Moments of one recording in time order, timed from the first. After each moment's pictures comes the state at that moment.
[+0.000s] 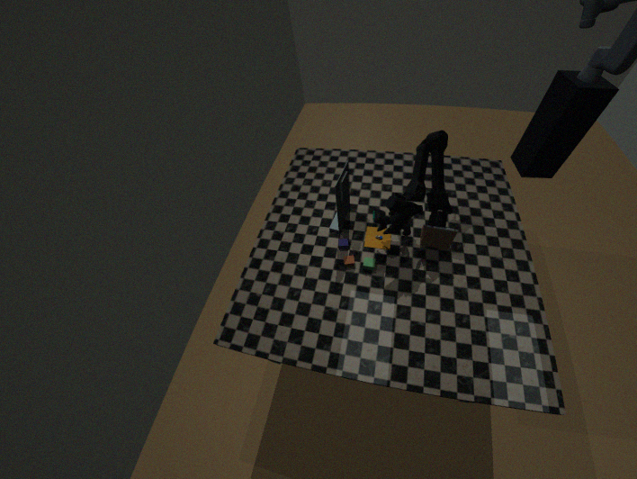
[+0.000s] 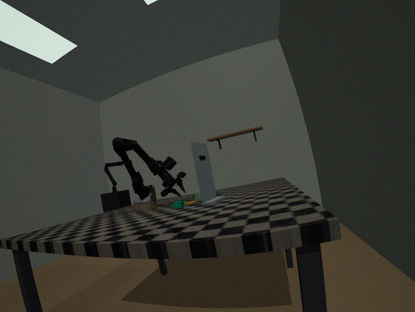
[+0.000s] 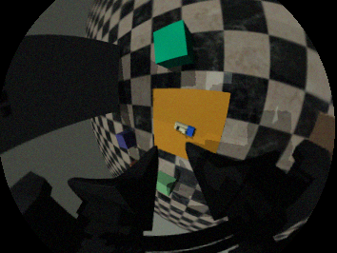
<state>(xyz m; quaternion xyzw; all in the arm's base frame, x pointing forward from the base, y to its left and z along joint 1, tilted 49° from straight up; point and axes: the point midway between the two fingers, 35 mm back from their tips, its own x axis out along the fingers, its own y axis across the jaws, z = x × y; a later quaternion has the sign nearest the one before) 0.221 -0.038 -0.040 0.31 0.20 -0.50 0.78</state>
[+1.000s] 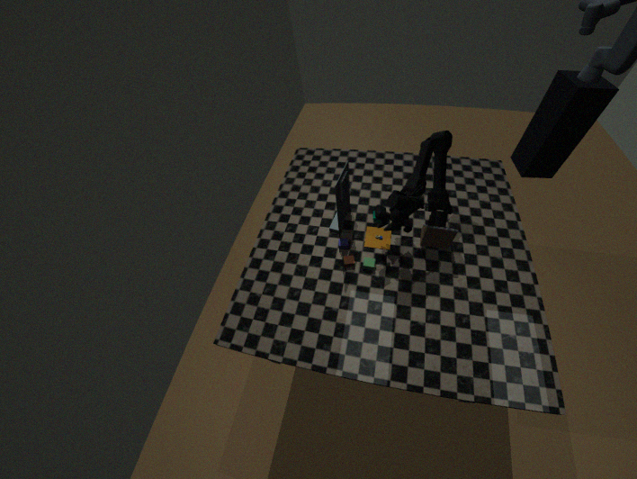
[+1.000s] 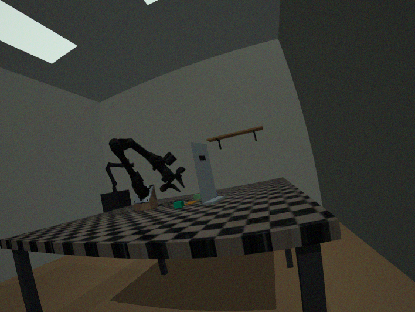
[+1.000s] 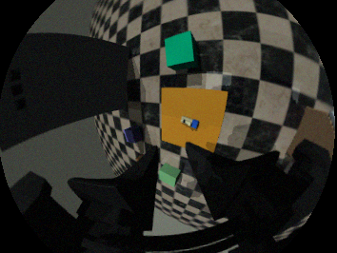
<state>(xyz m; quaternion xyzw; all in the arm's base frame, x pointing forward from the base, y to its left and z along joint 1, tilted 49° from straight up) 0.226 -0.015 -0.023 0.31 0.20 -0.50 0.78</state>
